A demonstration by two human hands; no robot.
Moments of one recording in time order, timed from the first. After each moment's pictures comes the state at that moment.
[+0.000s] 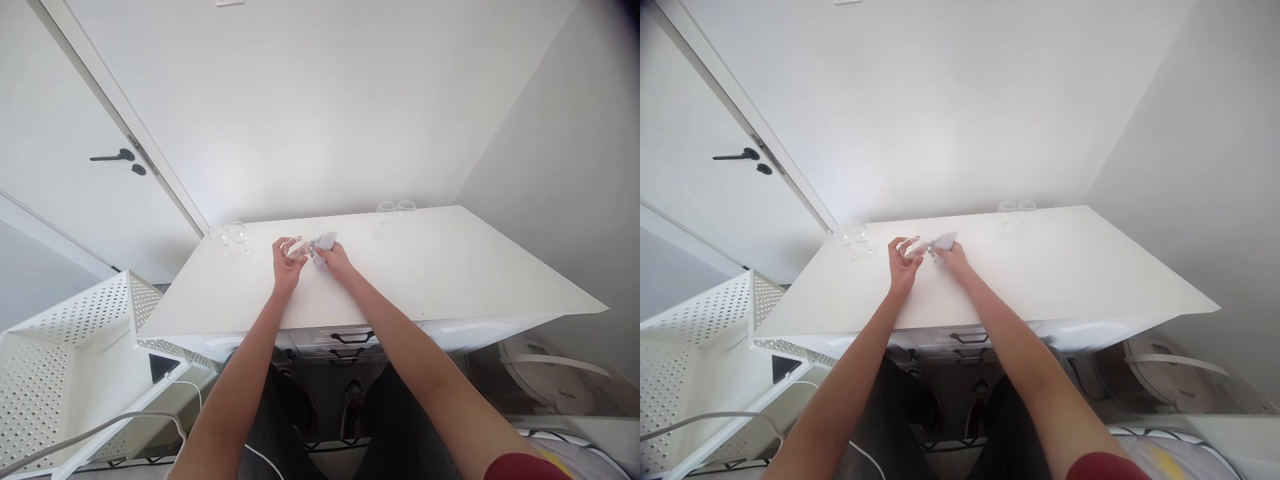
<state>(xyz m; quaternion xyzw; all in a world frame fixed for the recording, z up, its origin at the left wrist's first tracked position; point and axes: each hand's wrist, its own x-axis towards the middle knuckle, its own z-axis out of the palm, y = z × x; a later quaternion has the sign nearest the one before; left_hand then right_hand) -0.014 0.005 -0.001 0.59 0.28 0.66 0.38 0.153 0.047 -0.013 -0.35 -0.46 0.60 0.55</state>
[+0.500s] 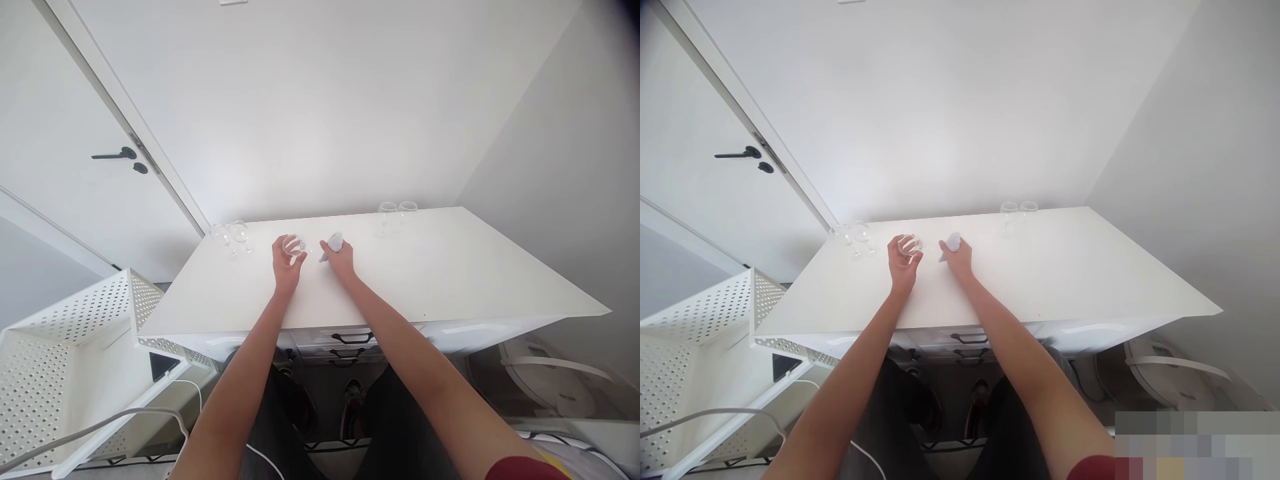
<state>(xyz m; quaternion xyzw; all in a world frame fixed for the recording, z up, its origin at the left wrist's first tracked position) -0.014 0.005 0.000 0.57 0.35 0.67 0.31 0.152 0.038 -0.009 -0.55 -0.50 0.34 0.57</state>
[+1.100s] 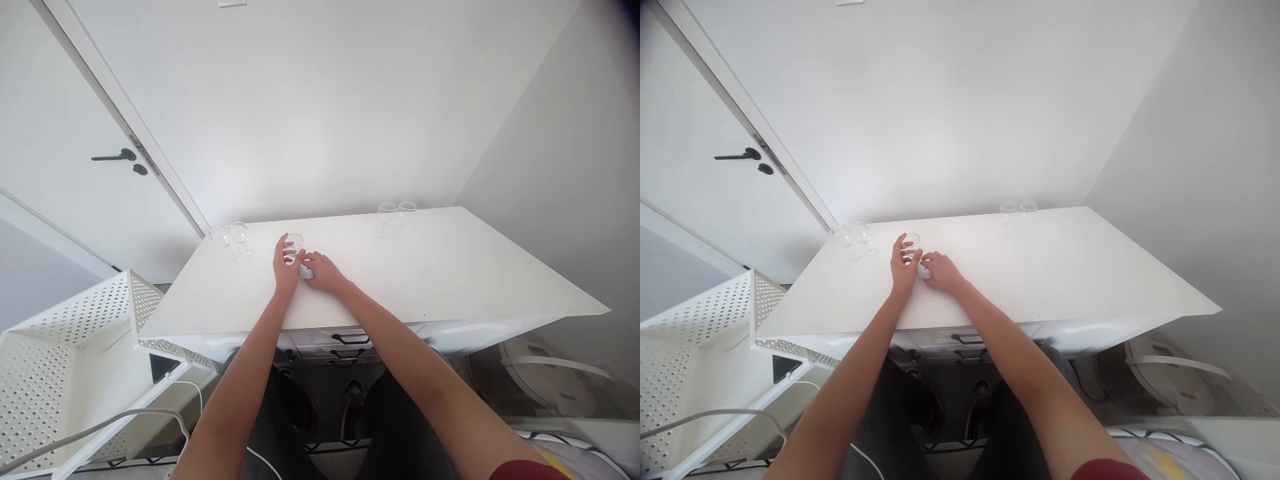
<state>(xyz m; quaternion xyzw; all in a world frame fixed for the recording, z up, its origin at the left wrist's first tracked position) -0.016 0.003 0.003 0.56 0.50 0.61 0.25 0.133 0.018 -0.009 -0.40 -0.88 0.11 0.24</state>
